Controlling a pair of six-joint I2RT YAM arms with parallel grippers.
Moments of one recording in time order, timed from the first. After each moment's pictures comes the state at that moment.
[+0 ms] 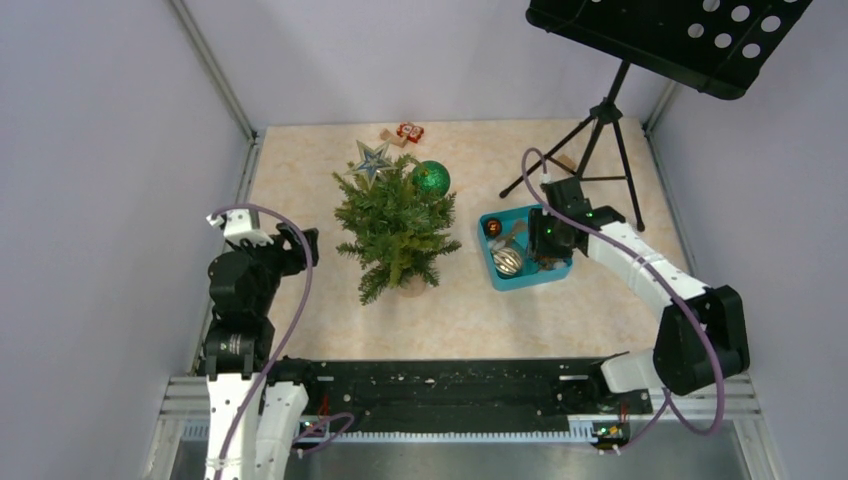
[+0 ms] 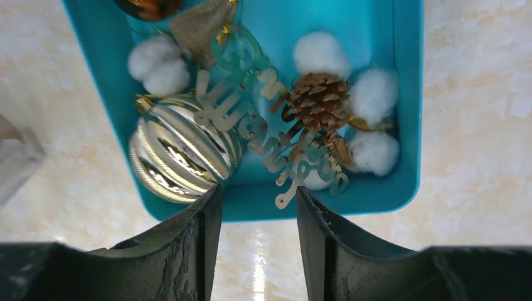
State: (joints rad) left arm 0.04 0.47 0.73 -0.42 0.11 -0.32; right arm 0.32 1.36 0.99 -0.65 0.00 0.34
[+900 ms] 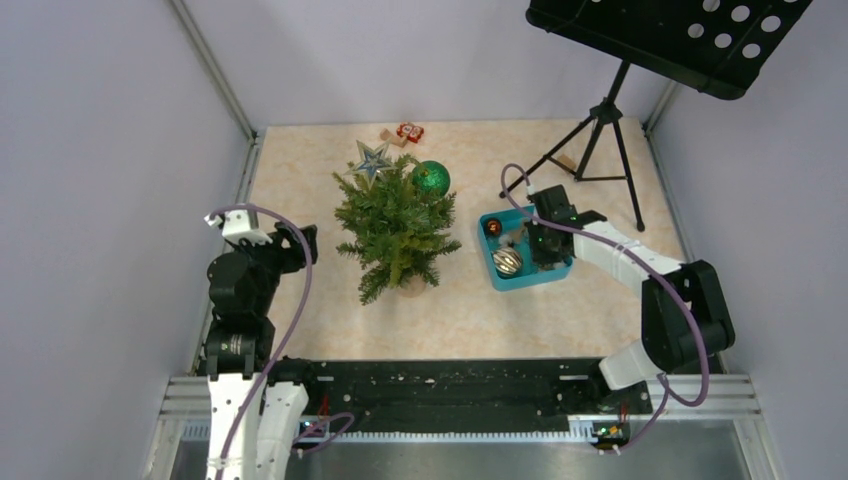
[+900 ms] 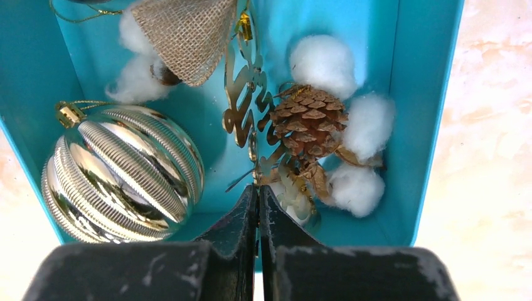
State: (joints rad) left arm 0.04 0.47 0.71 -0.37 0.12 -0.32; right arm 0.36 1.49 0.92 -0.53 0.08 0.21
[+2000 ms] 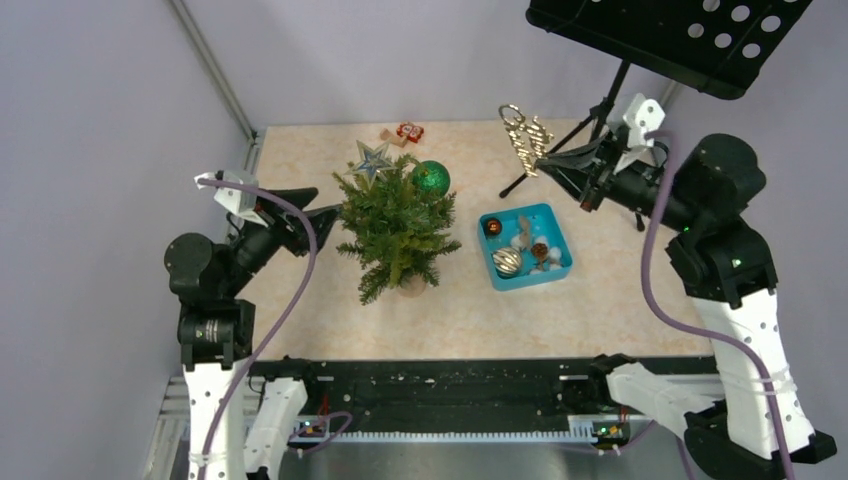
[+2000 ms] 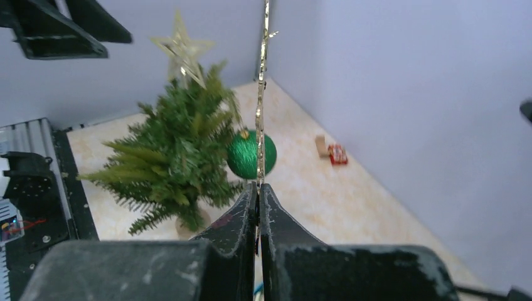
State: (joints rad) left arm 0.04 0.60 1.00 -0.22 0.65 -0.31; right arm 0.36 0.99 1.54 -0.59 -0.57 -0.16
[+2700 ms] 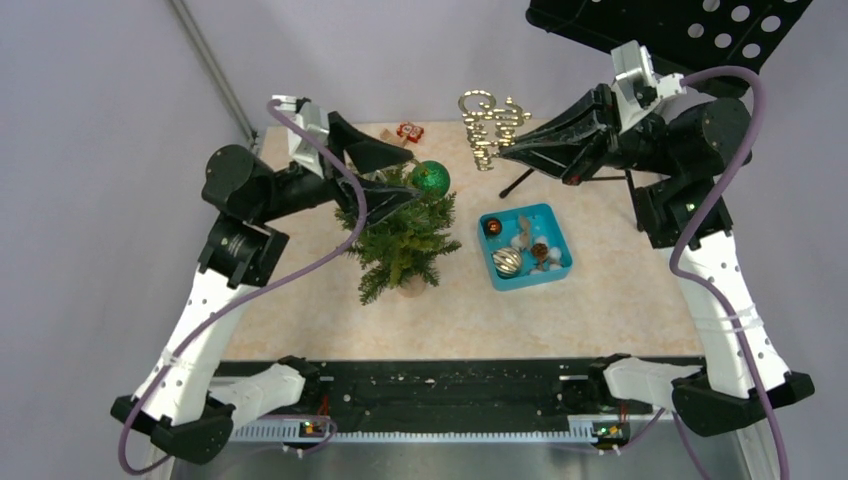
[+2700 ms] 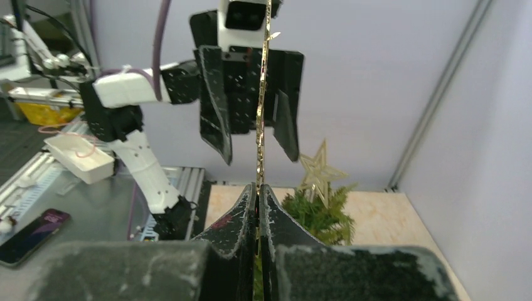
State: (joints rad) left arm -0.43 1.02 1.41 -0.05 0.87 -0.29; right arm 0.38 1.18 1.65 0.05 -1.13 0.34
